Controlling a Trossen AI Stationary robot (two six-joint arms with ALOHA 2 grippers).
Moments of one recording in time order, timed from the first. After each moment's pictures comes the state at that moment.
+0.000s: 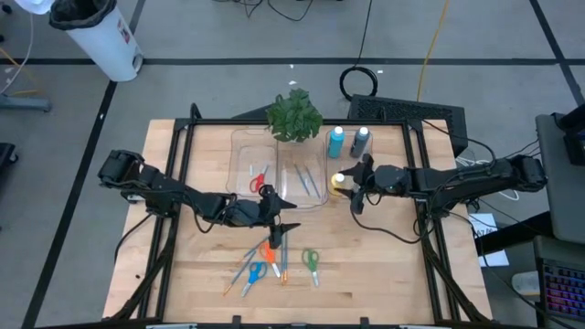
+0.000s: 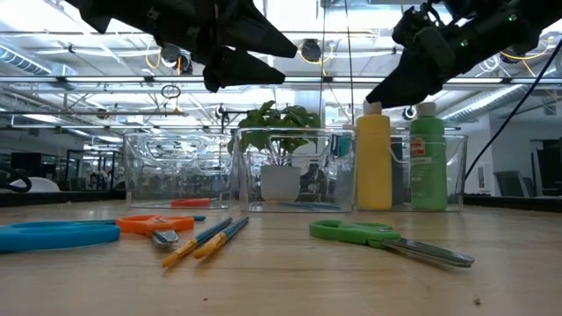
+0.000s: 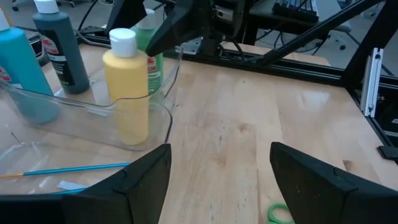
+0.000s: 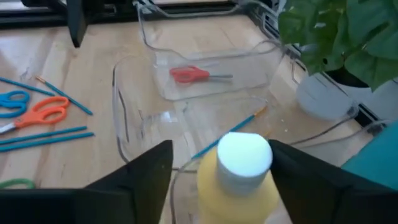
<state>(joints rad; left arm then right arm) -0.26 1.56 0.81 0.42 -0.35 -0.25 -0.01 1.00 0.51 0.07 0.25 0.09</state>
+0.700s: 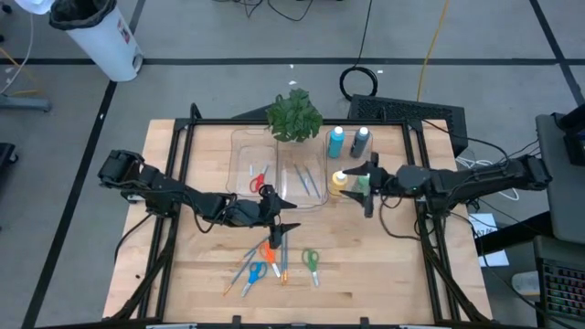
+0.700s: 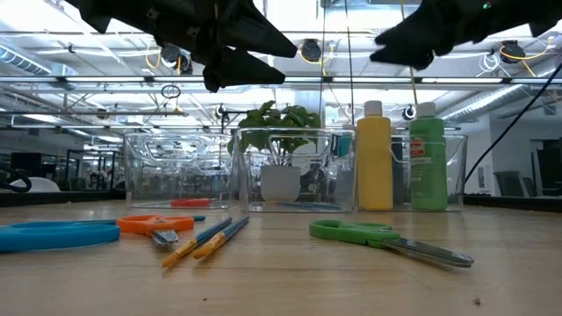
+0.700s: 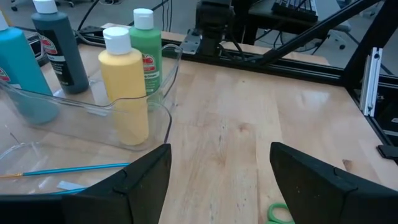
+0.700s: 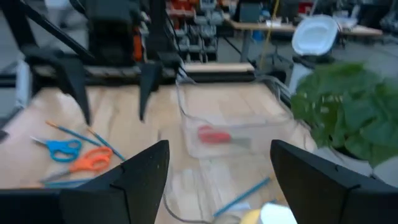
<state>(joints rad) -0.26 1.56 0.81 0.42 -0.35 -0.24 0.08 0.83 0.51 0.14 0.26 0.01</state>
